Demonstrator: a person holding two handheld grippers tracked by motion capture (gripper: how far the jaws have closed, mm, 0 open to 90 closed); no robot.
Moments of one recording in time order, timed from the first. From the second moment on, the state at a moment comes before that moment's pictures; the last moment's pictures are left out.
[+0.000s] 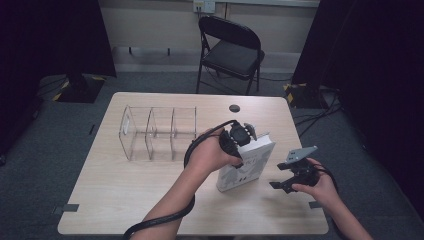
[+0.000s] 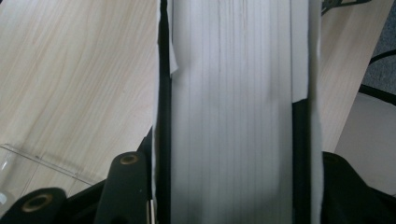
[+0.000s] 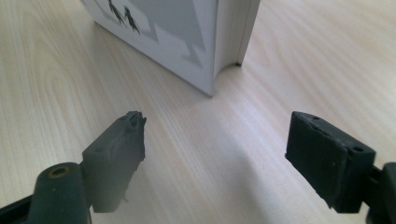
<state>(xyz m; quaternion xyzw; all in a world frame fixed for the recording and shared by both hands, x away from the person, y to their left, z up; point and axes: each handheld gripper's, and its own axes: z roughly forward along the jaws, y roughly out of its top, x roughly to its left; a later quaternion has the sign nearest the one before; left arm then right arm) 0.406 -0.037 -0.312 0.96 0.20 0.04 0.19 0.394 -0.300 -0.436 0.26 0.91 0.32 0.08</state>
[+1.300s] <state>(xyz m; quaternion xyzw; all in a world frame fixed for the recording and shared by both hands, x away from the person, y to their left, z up) 0.418 -0.058 -0.322 0.97 0.21 0.03 0.14 0.358 -0.298 -0.500 0.32 0.86 0.37 0.14</state>
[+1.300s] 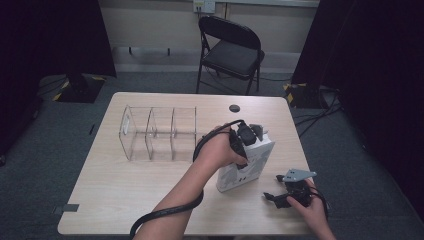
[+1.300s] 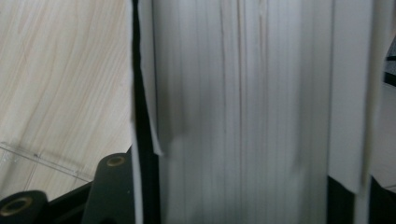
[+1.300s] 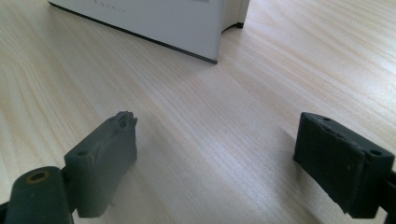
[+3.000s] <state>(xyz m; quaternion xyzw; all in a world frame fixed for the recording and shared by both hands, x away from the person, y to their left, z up) 0.407 -0.021 -0.300 0.94 0.34 0.01 0.08 0.358 -0.297 -0.500 0.33 0.86 0.37 0.14</state>
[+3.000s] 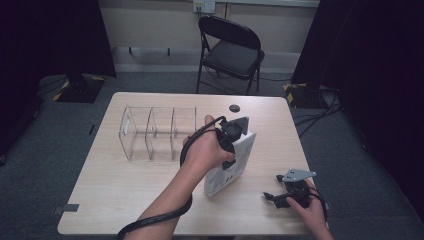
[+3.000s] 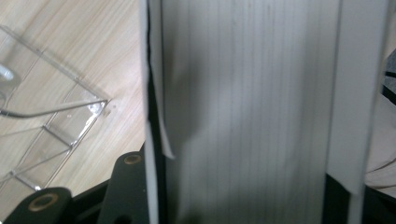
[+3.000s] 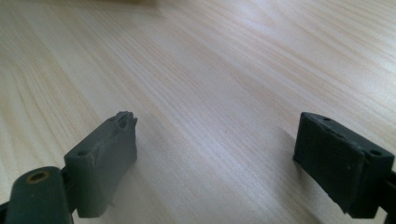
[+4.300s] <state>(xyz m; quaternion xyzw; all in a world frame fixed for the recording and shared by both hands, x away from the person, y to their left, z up) 0.399 0.053 -0.295 0.90 0.42 0.00 0.10 0.358 -0.298 -0.500 0.33 0.86 0.37 0.14</state>
